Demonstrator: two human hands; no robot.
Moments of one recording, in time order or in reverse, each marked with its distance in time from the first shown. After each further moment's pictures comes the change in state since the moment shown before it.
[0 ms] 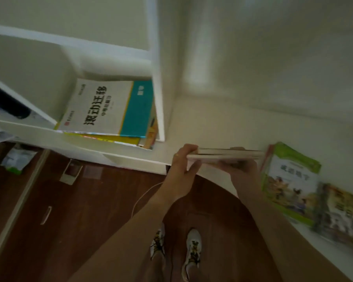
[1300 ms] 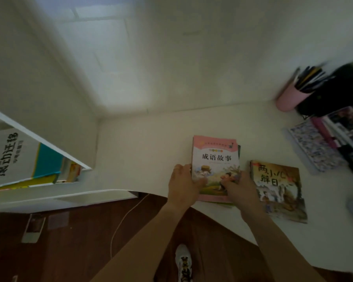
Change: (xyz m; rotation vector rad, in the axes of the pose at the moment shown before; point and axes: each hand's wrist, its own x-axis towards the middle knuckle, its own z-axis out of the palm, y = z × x) left_hand 0.011 0.054 0.209 0.473 -0.264 -0.129; right_hand -0.022 0.046 -0.191 -0.373 0.293 0.416
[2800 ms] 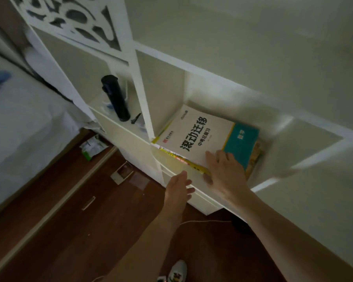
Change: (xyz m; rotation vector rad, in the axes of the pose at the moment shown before) left_hand -0.088 -0.295 -0.311 -1.288 0.660 -0.700; right_hand -0.161 -0.259 0.405 -1.064 -0.120 -1.525
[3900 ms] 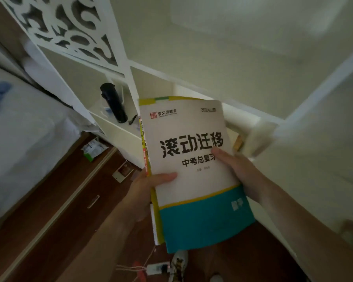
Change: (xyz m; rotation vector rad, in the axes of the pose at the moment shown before) left_hand -0.150 0.069 -0.059 -0.033 -0.446 0.166; right_hand -0.084 0.025 -0.141 1.688 -0.402 0.549
